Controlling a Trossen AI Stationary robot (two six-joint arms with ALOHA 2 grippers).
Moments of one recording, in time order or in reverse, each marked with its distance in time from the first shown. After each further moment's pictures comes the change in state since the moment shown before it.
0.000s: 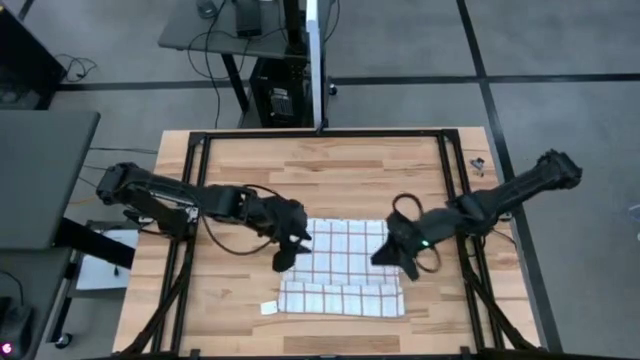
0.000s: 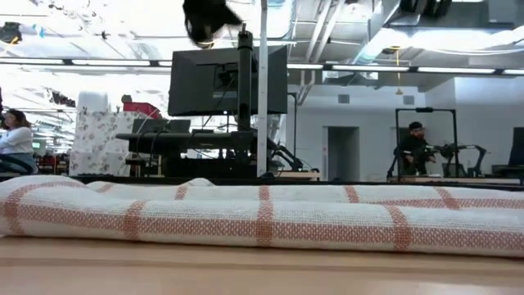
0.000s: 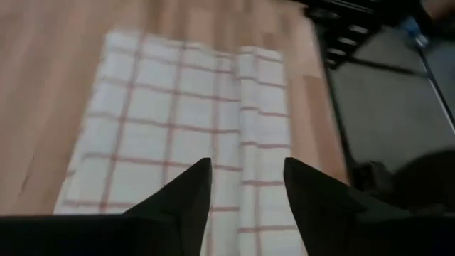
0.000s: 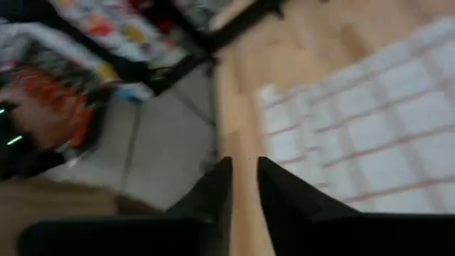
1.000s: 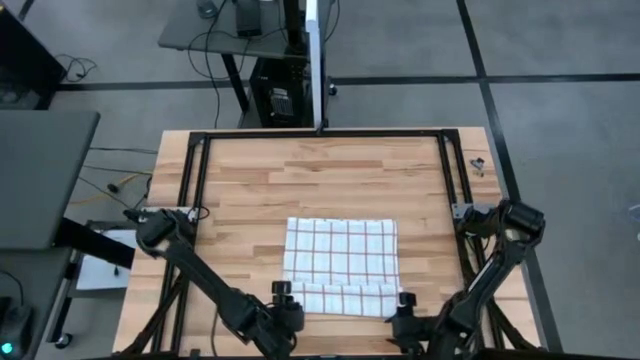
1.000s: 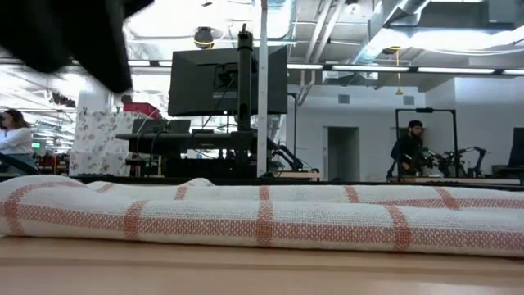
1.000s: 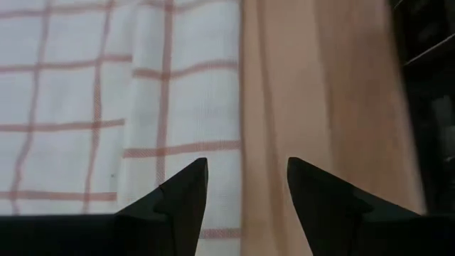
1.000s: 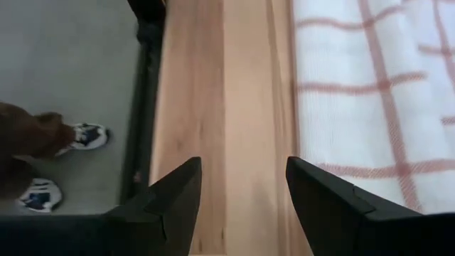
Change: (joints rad) left arm -0.512 0.572 0.209 -0.167 -0.518 -0.299; right arm 0.565 0.735 0.146 -0.113 0.529 0.106
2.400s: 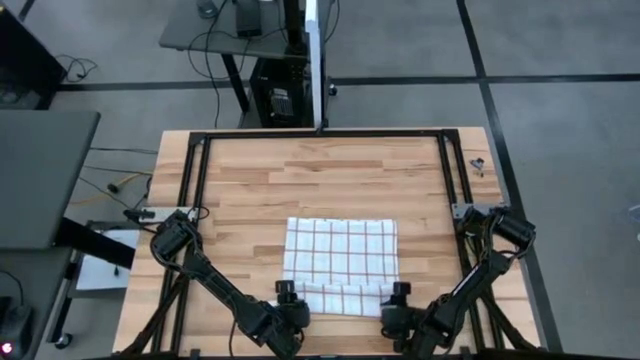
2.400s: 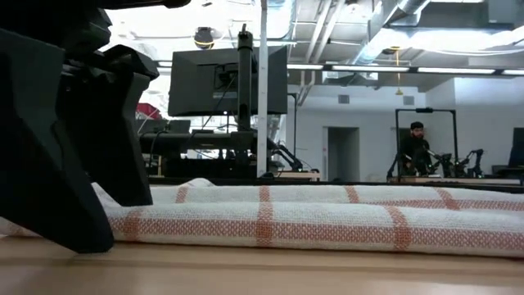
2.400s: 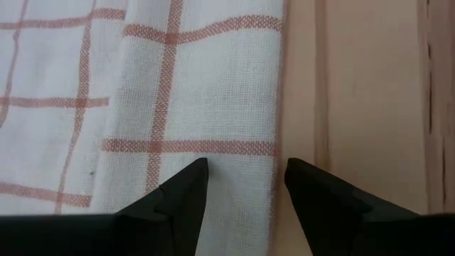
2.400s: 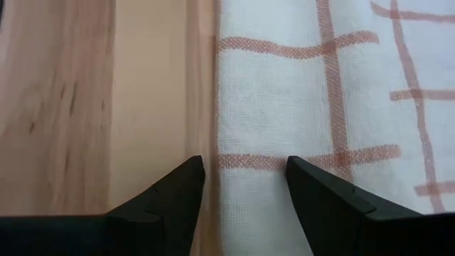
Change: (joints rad) left arm 0.035 0.142 0.001 0.011 -0.061 -0.080; right arm -0.071 0.110 0.008 -0.190 -0.015 -0.005
